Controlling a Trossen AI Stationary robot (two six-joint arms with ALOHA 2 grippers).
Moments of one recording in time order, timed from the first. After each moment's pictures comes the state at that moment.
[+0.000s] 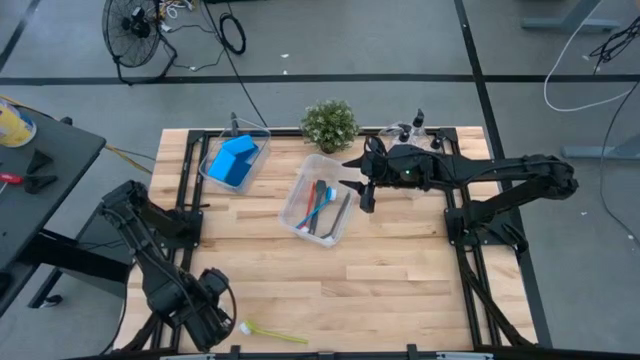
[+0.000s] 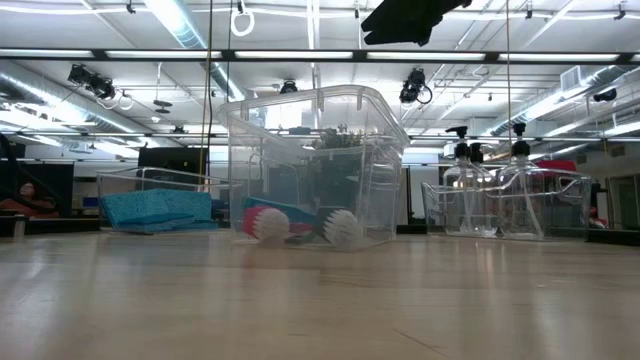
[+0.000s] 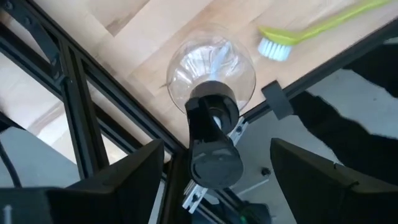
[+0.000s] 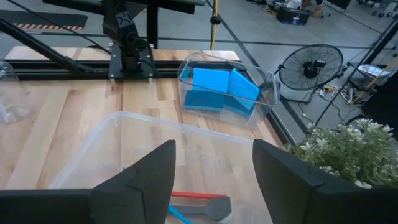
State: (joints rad) left arm -0.91 1.65 1.61 -1.44 0.15 -1.81; right arm -0.05 1.26 1.08 -0.23 0.19 -0.07
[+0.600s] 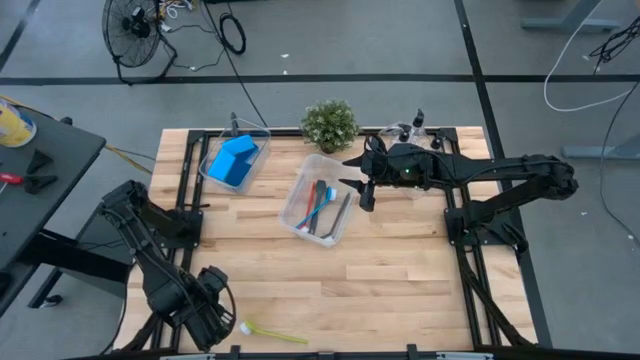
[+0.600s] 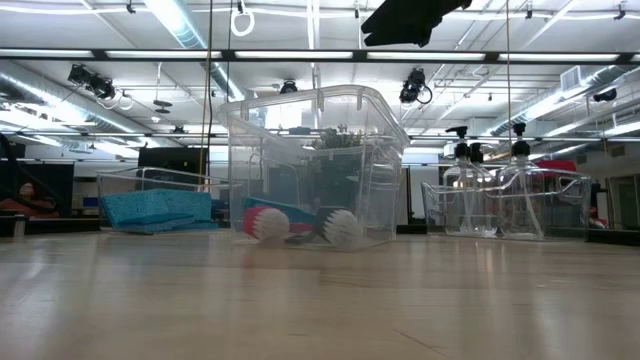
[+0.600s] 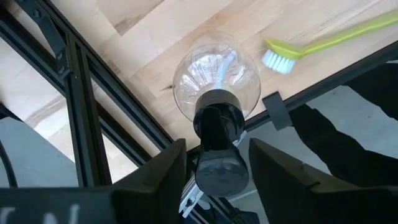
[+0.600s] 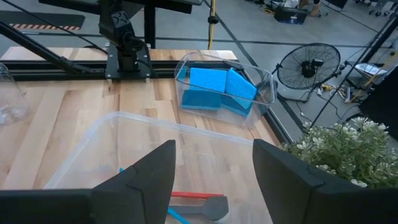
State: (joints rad) left arm -0.91 1.65 1.61 -1.45 0.14 -1.88; right arm -0.06 1.26 1.08 -0.23 0.19 -0.07
